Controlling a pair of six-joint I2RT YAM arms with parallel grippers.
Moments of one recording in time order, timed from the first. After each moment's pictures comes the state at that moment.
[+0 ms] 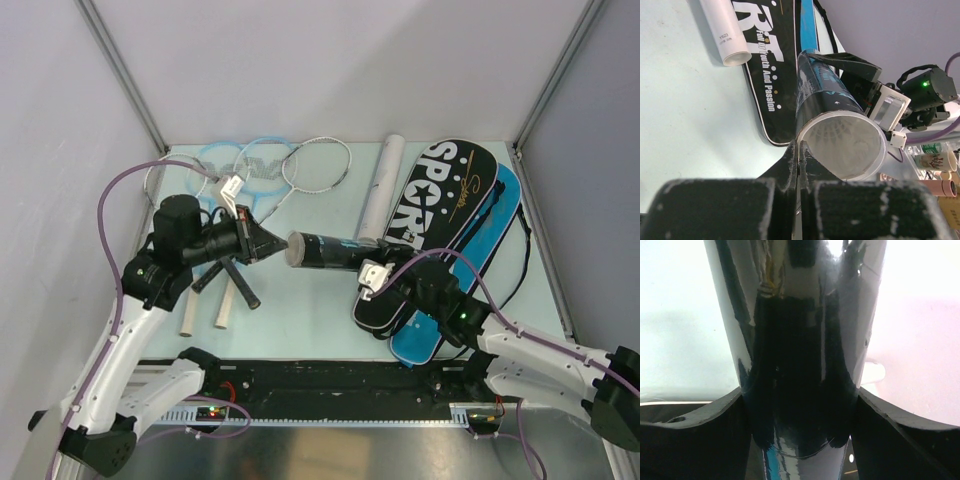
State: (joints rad) left arm -0.38 0.86 1.08 -0.59 0.58 -0.47; right arm 0.90 0.89 0.47 0.25 0.09 -0.79
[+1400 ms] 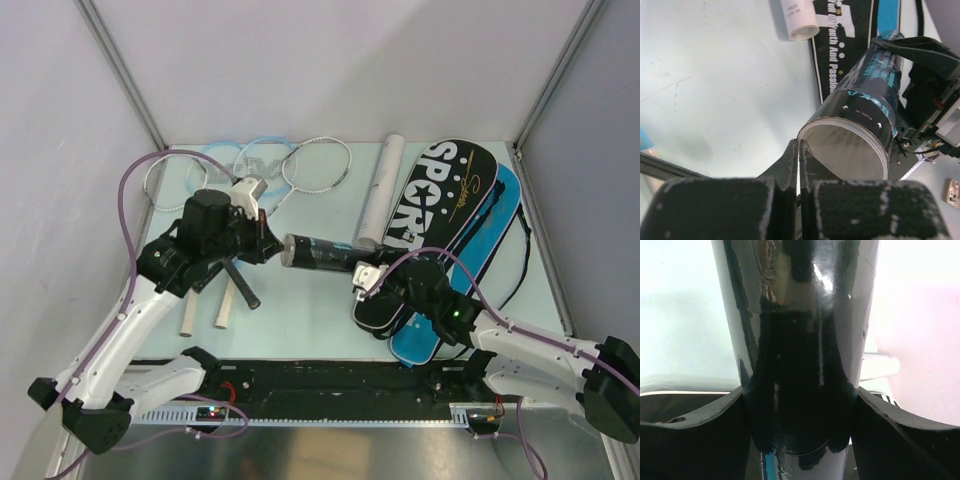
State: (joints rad) left arm -0.52 0.98 1.16 -0.76 0.24 -0.31; right arm 0.90 0.96 0.47 0.24 0.10 -0.78
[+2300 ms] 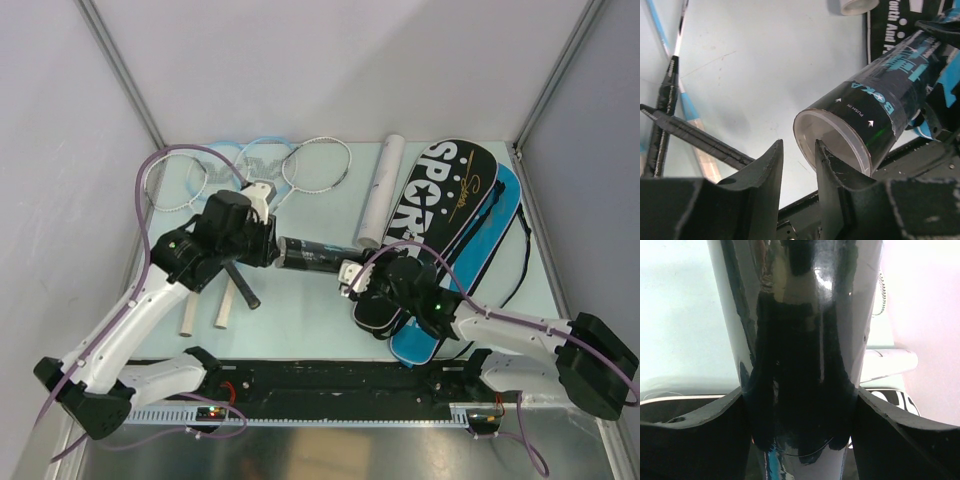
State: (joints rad) left arm -0.61 1.05 1.21 -0.89 0.01 -0.27; right arm 0.93 1.12 0.51 0.27 0.15 -0.76
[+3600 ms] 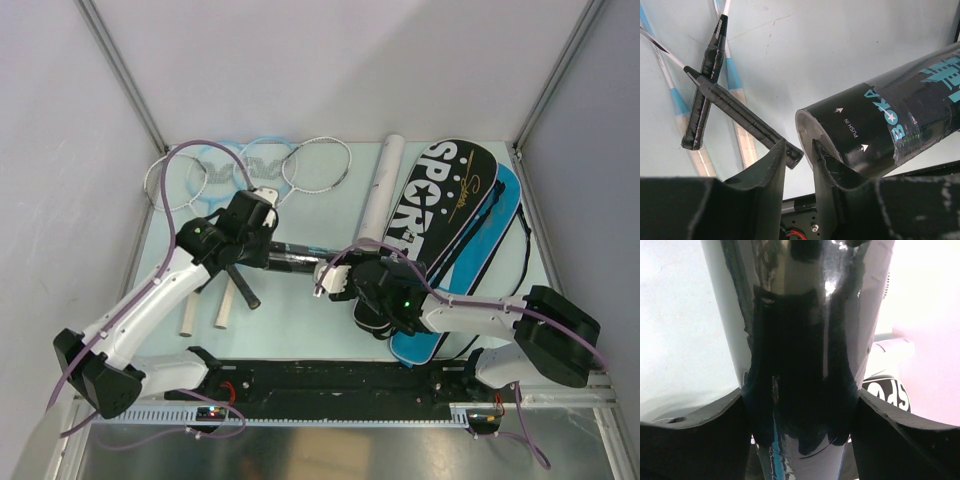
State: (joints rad) left arm -0.63 1.19 1.22 -1.00 -0.22 -0.28; right arm 1.06 1.37 0.64 0.26 0.38 -0.75
